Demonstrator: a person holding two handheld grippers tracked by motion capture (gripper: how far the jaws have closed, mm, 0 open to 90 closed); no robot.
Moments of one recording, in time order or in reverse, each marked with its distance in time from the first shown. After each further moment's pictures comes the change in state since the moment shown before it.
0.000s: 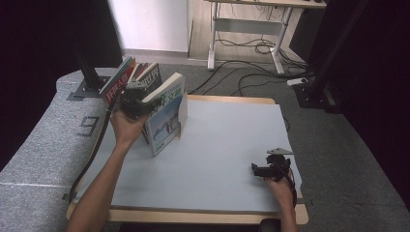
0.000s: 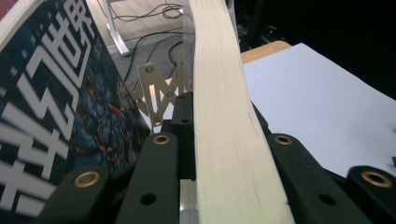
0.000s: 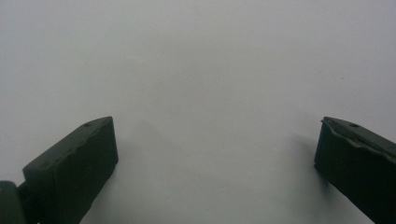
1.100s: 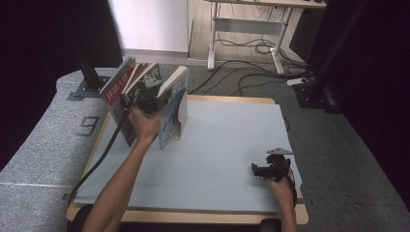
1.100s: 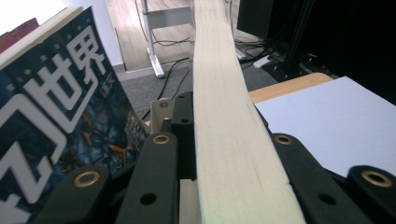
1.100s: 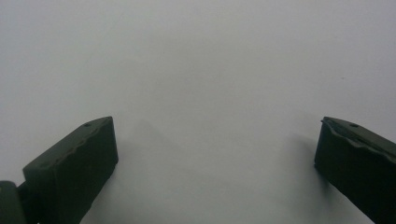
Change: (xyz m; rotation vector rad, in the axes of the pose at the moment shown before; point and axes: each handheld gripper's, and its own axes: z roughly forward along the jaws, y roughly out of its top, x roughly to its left) left arm -0.025 0.010 0.040 -0.105 0.164 -0.026; right arm 0.000 0.000 0.000 0.000 0.000 0.000
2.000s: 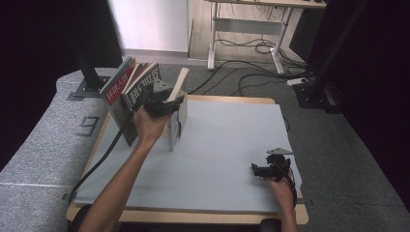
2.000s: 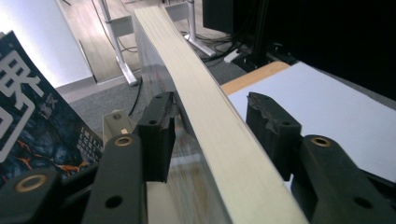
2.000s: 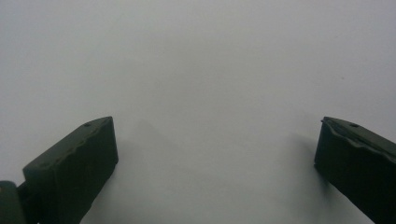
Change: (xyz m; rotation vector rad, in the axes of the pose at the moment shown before) left arm -0.023 0.003 -0.010 0.013 -0.132 0.116; right arm 0.000 0.000 0.000 0.000 0.000 0.001
